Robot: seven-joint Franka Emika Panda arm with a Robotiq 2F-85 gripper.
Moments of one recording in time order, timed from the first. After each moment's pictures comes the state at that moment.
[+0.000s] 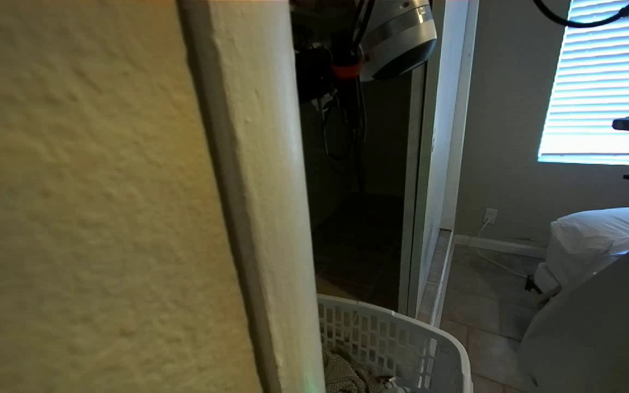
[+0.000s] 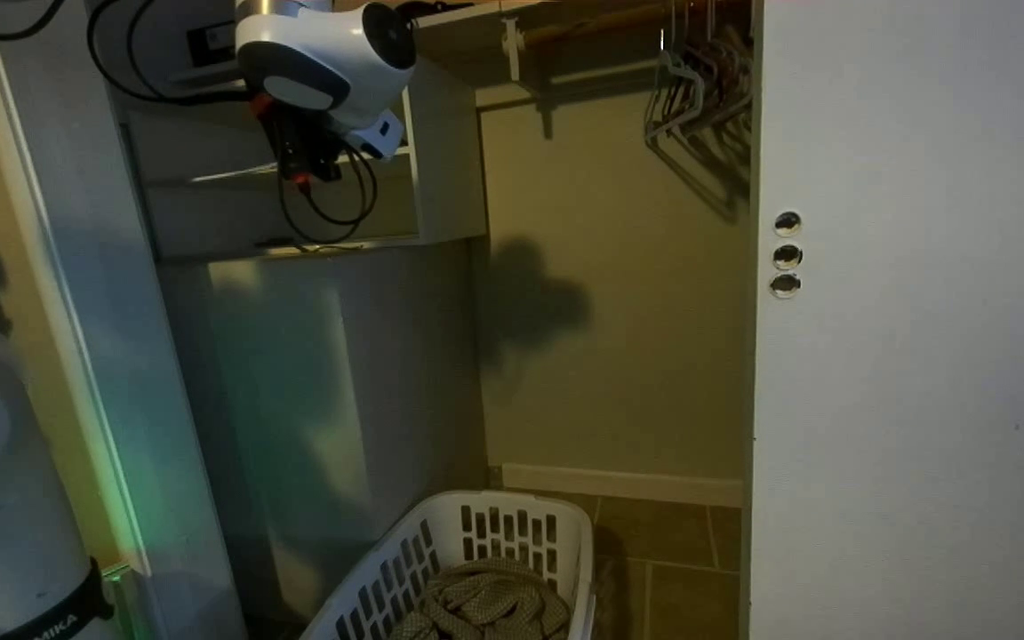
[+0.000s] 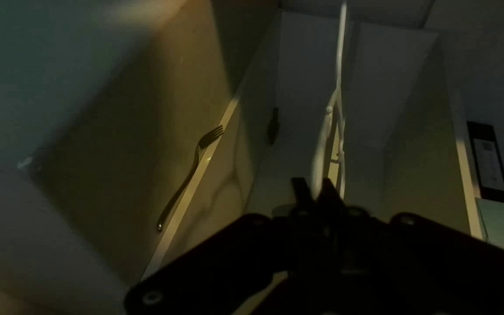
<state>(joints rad) -0.03 -0.47 -0.07 -2.27 1.29 1.62 -0.37</state>
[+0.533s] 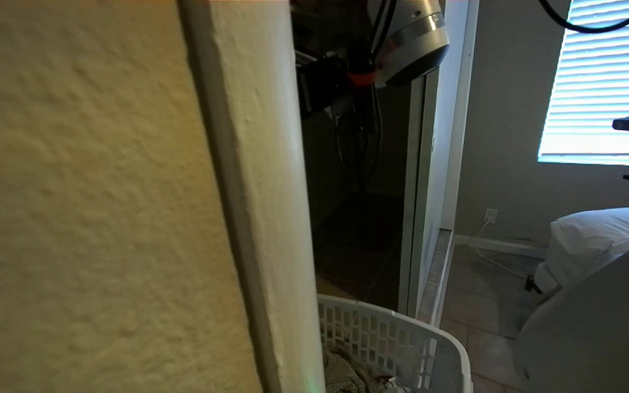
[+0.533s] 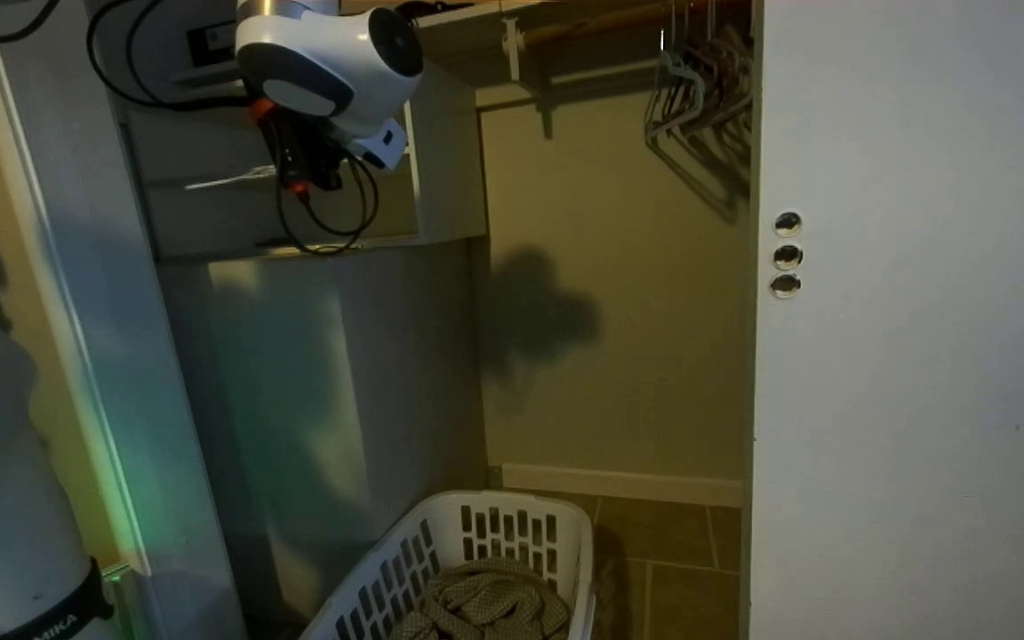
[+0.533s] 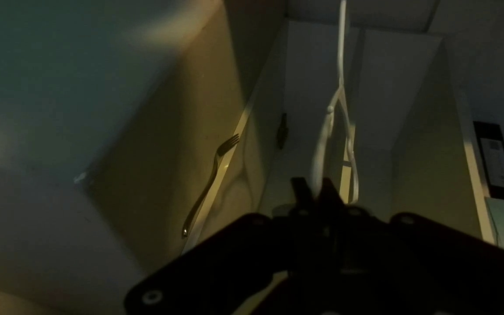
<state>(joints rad) -0.08 -0.48 -0.08 -2.31 1.26 1.56 -0.37</state>
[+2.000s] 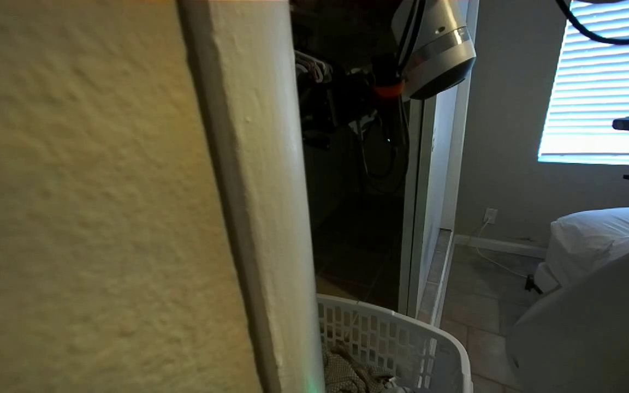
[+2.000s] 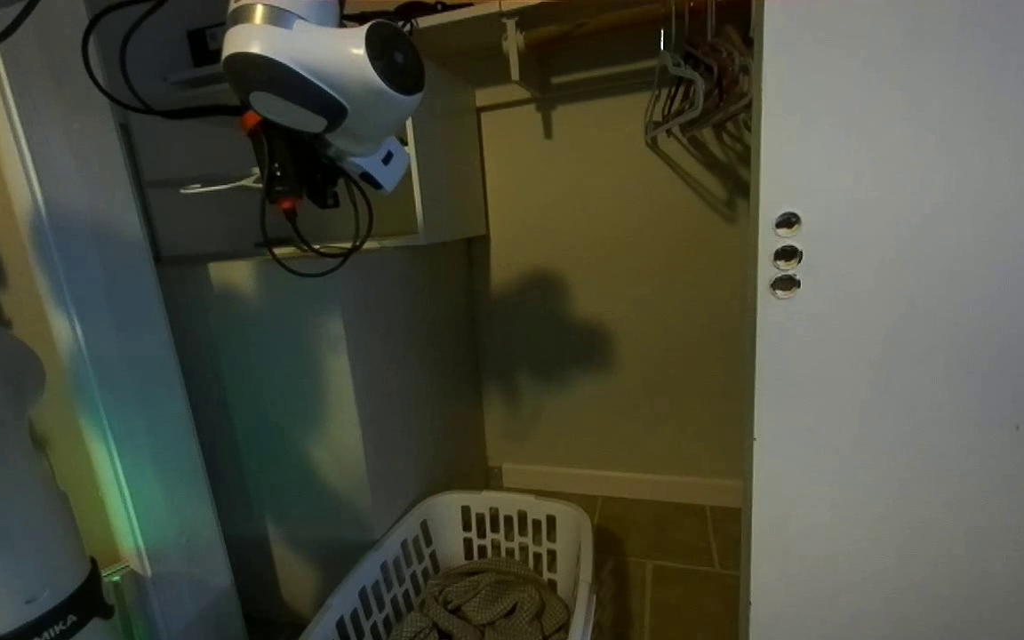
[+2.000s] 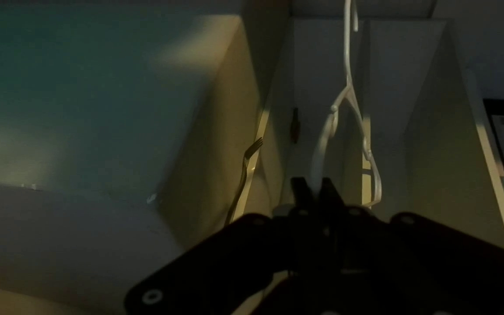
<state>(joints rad) -0.16 -0.53 -0.11 -2.40 1.23 1.50 -0.35</state>
